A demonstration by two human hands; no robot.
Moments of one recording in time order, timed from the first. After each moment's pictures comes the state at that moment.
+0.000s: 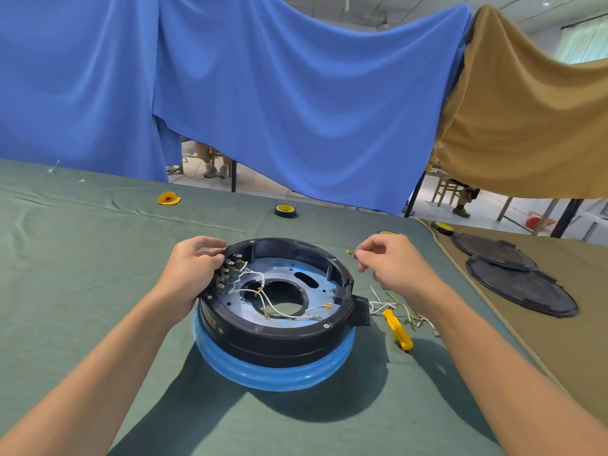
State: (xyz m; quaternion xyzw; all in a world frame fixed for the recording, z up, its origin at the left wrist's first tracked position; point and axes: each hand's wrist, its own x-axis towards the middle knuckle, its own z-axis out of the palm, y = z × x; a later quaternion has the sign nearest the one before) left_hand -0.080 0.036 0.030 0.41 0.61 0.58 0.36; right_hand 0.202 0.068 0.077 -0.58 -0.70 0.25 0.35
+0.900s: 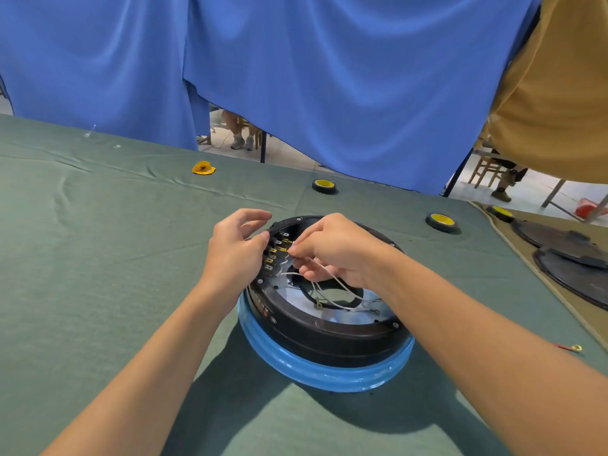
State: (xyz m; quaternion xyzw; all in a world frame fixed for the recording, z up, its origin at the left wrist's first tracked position) left_hand -0.081 0.034 0.017 0.44 0.56 0.63 0.32; right_hand 0.058 0.073 0.071 -0.53 -0.65 0.51 0.21
